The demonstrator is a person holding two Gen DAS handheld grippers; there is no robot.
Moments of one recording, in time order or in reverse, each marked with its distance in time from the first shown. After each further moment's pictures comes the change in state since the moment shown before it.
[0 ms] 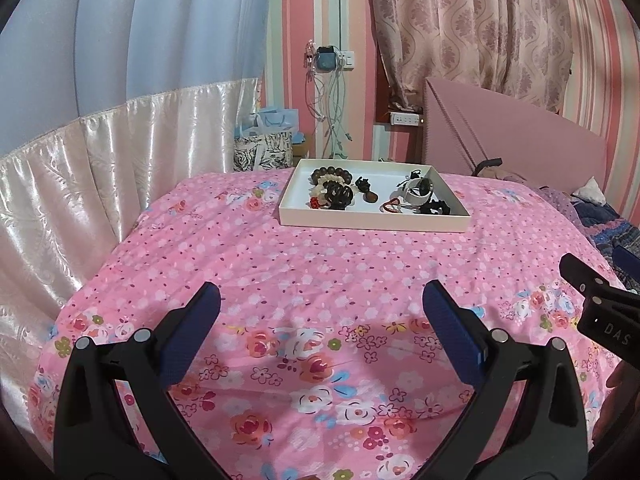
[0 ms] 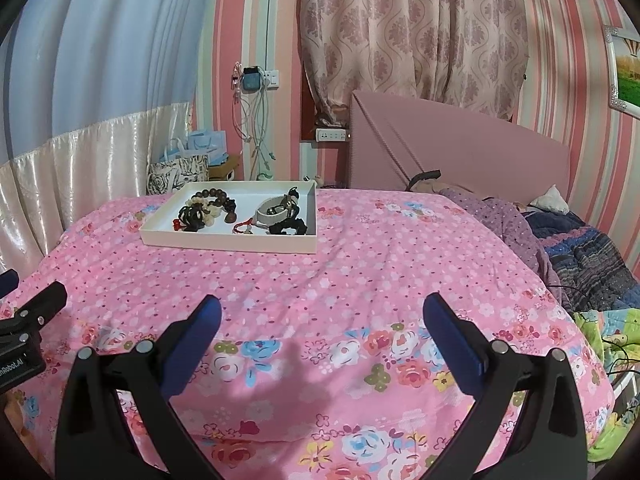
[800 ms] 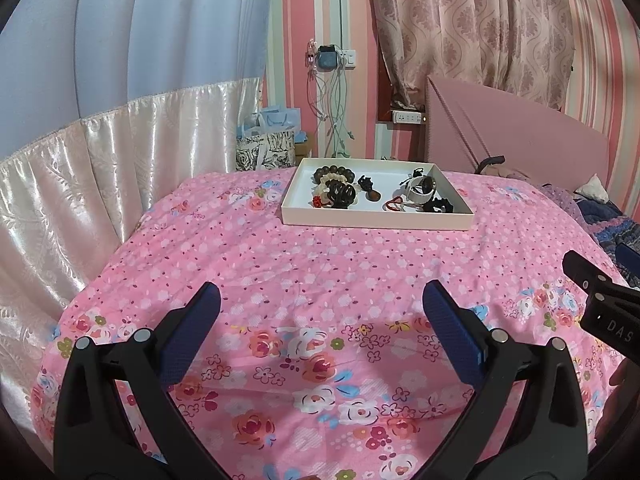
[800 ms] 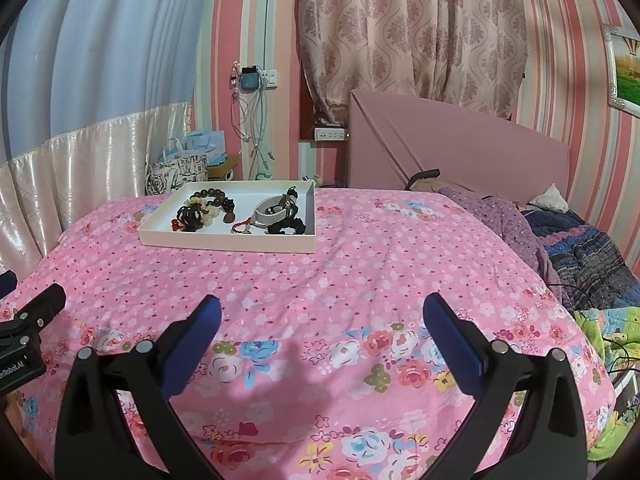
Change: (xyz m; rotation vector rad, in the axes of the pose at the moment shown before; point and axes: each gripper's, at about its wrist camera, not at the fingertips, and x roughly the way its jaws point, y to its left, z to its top) left arm 0.000 0.001 -0.001 0.006 0.006 0.010; right arm 0.002 0.001 -0.001 0.002 0.000 -0.010
